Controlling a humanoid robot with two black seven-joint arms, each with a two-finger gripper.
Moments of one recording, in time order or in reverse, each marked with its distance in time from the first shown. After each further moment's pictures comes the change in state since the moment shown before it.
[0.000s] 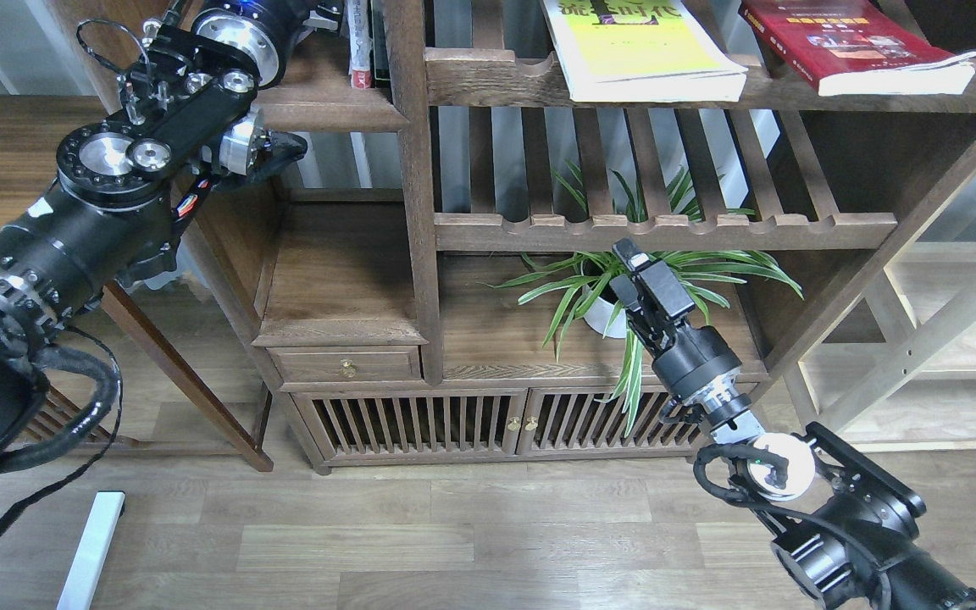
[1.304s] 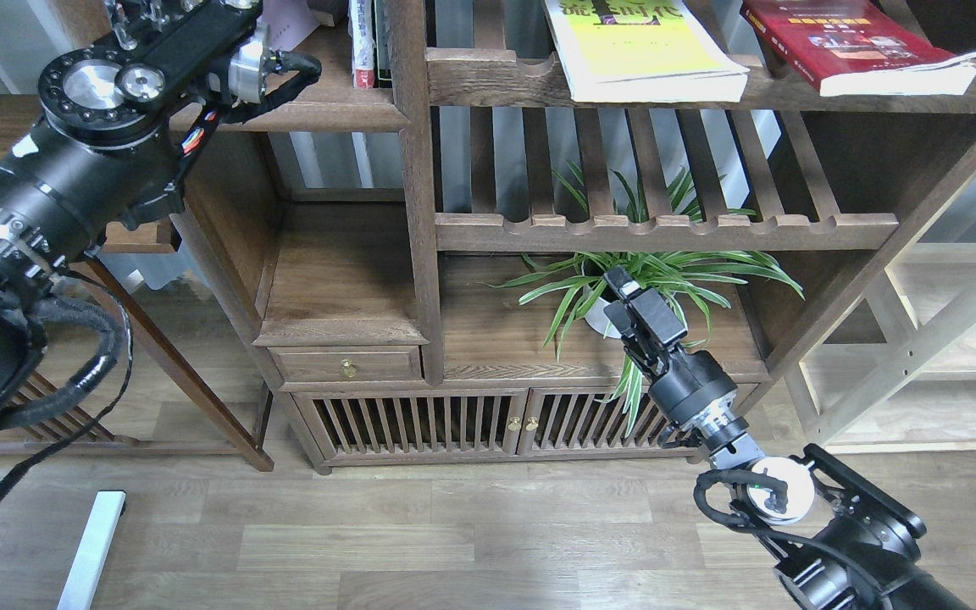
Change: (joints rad) left arm -0.127 -0.009 -0.055 -0.021 -0.009 0.090 -0.048; right arm -0.053 -0.002 -0.019 0.014 -0.035 0.000 -0.002
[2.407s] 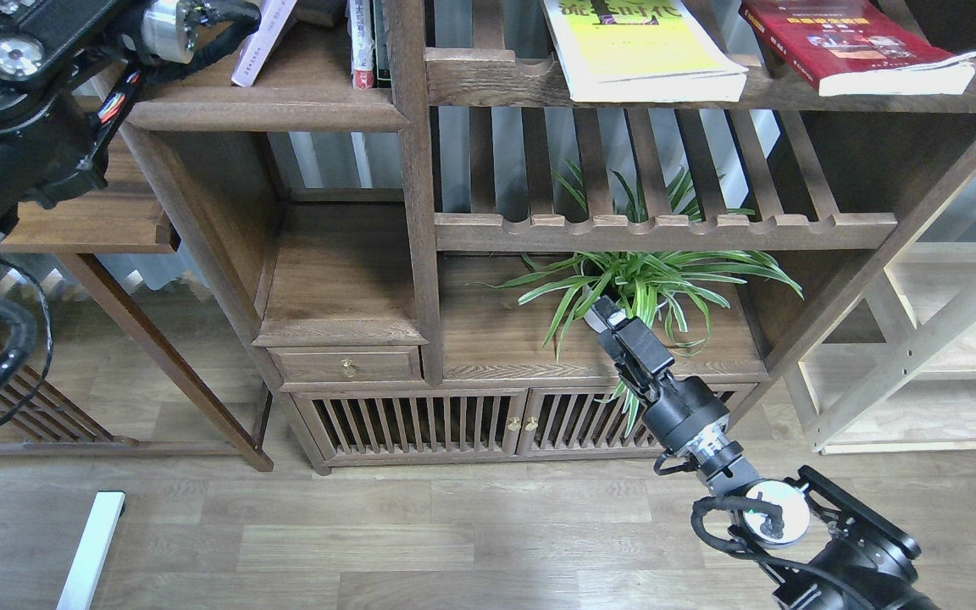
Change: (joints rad) left arm 0.045 0.192 -0.040 -0.323 -0.002 0.040 0.001; right arm -0.044 0.017 0.002 -0.007 -0.072 0.000 0.000
